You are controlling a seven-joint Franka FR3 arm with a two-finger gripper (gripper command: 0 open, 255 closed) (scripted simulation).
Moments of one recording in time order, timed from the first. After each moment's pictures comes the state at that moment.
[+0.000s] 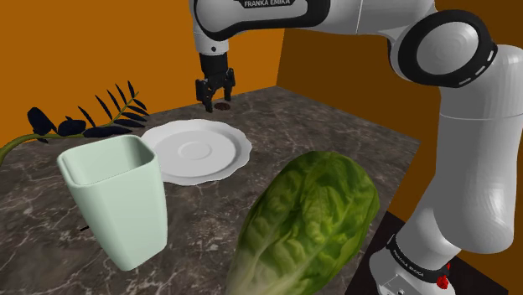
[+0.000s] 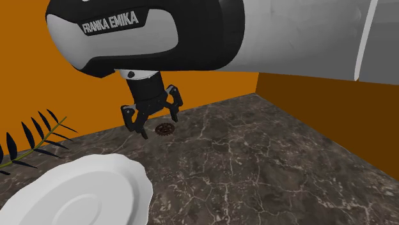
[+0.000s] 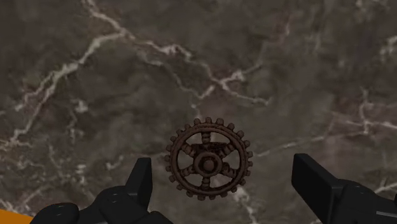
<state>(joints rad) 0.23 0.41 0.23 -1.33 -0.20 1.67 0.12</state>
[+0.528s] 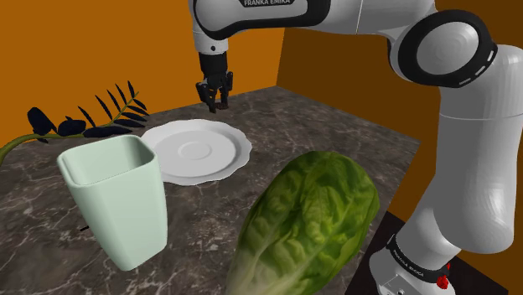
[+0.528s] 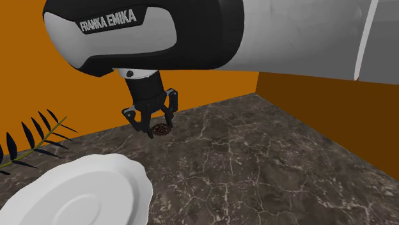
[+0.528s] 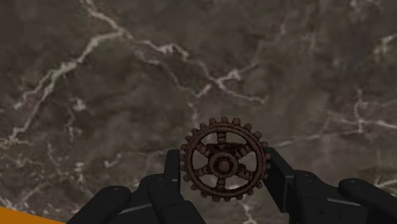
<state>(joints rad) 0.23 0.41 0.23 -1.32 -0.20 1.66 0.12</state>
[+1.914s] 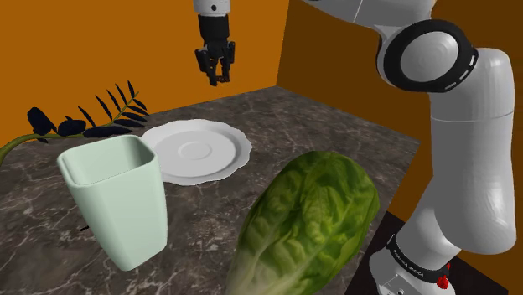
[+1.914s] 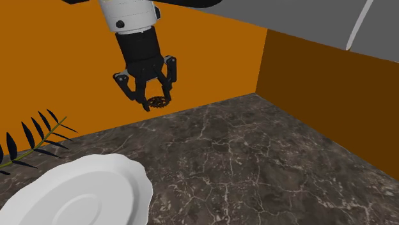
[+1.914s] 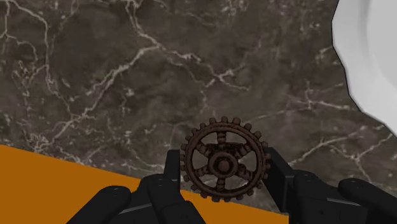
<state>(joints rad) 0.26 0.48 0.23 -0.99 -0.22 1.40 0.09</state>
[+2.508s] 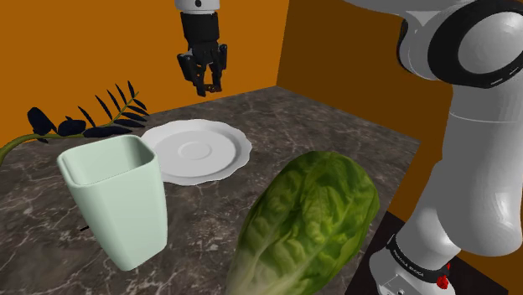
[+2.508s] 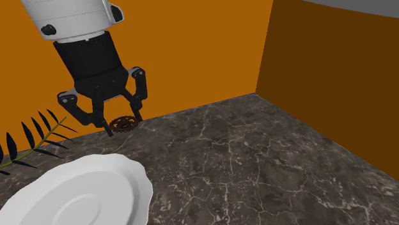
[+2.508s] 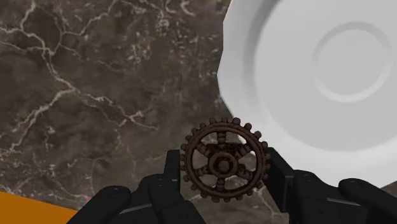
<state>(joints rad) 0.35 0.34 0.28 -1.19 -0.20 1.45 0.25</state>
